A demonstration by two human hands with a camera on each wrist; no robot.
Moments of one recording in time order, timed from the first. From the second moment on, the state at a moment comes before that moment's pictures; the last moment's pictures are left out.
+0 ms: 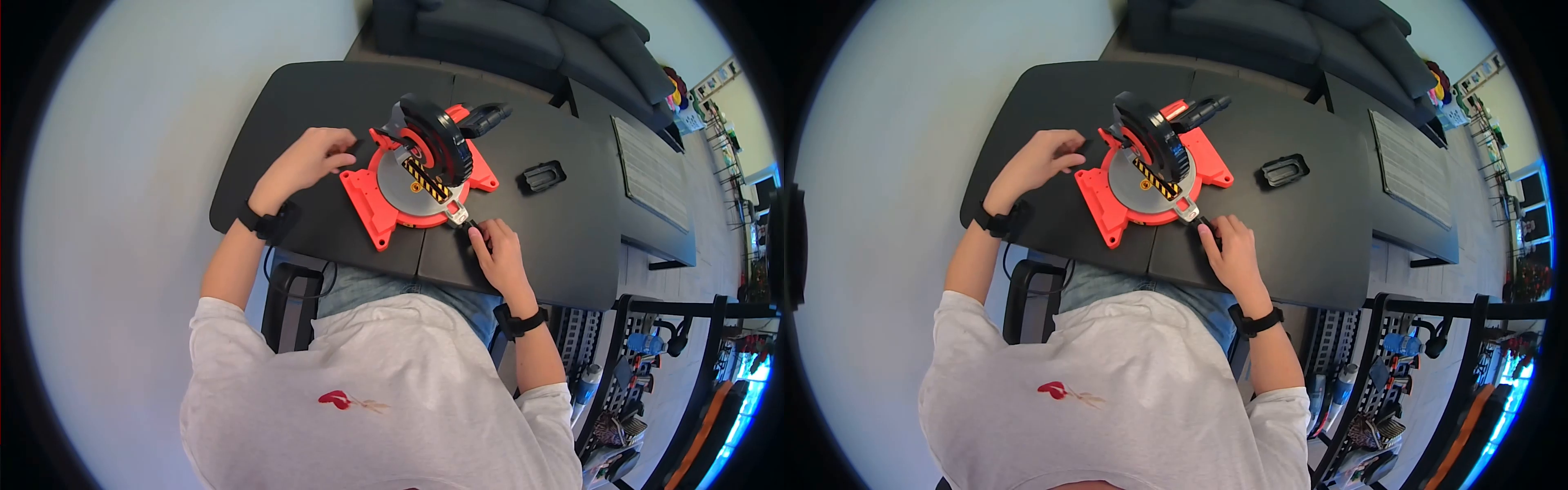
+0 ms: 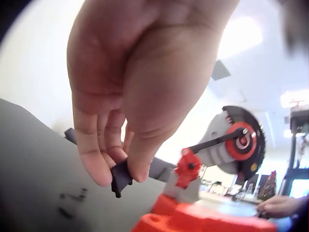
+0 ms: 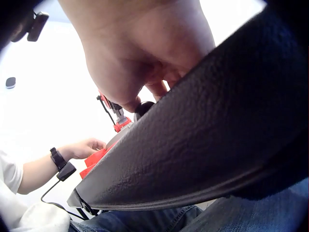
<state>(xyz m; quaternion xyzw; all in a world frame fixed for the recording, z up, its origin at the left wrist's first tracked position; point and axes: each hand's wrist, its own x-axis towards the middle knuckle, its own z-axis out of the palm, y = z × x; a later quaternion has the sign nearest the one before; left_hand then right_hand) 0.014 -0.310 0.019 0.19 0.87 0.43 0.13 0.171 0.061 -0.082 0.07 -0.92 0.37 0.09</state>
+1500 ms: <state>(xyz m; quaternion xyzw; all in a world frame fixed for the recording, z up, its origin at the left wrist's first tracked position) -0.003 -0.347 -0.054 0.18 0.97 0.15 -0.04 0.173 0.063 -0.081 0.07 -0.92 0.37 0.09</state>
